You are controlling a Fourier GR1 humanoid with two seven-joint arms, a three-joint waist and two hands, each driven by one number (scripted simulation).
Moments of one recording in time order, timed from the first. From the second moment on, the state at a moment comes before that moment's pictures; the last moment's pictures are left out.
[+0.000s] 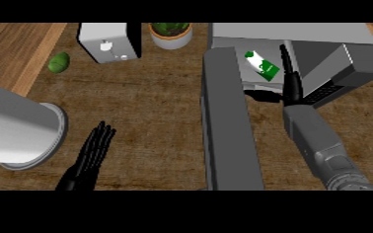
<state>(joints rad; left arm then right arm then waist) 0.31 0.19 -0.26 -1.76 0.11 -0.06 -0.44 -0.84 -0.21 -0.32 -0.13 0.19 -0.43 -0.86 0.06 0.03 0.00</state>
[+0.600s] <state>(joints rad) 0.25 0.16 -0.27 -1.74 0.10 -0.05 -0.39 -0.67 -0.17 -0.34 -0.15 0.14 -0.20 -0.99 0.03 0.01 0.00</state>
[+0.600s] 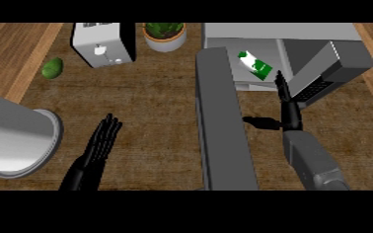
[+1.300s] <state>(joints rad) 0.21 0.16 -0.33 -1.71 0.06 -0.10 -0.32 -0.42 -0.15 -0.34 -0.30 0.06 0.11 -1.06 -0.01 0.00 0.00</state>
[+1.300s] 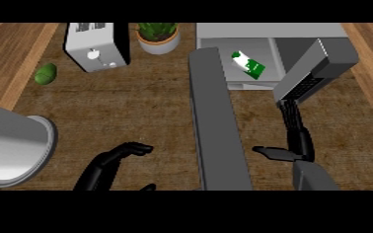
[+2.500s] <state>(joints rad) -0.10 0.03 -0.63 -1.26 -0.22 -0.03 -0.31 0.16 -0.20 -0.22 -1.25 -0.17 0.34 -0.78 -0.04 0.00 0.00</state>
